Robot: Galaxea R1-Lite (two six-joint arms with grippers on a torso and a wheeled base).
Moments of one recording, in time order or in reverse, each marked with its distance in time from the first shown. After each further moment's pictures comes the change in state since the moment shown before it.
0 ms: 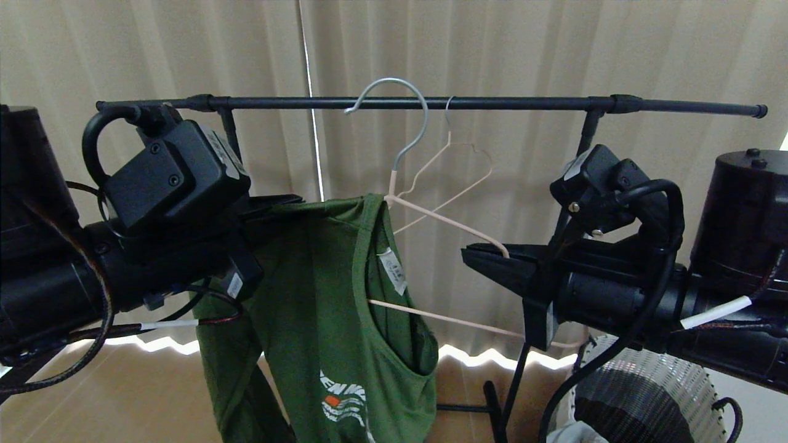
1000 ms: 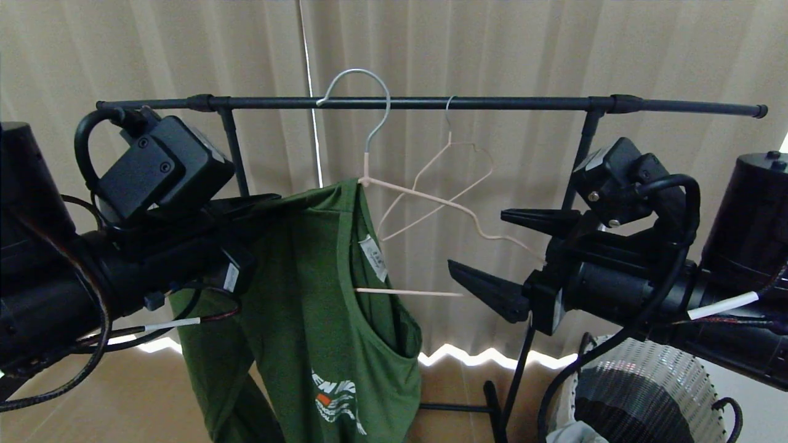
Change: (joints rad) left arm 0.011 -0.003 0.055 -0.075 0.142 -0.138; right arm -0.038 -0.005 0.055 -0.126 -0.011 -0.002
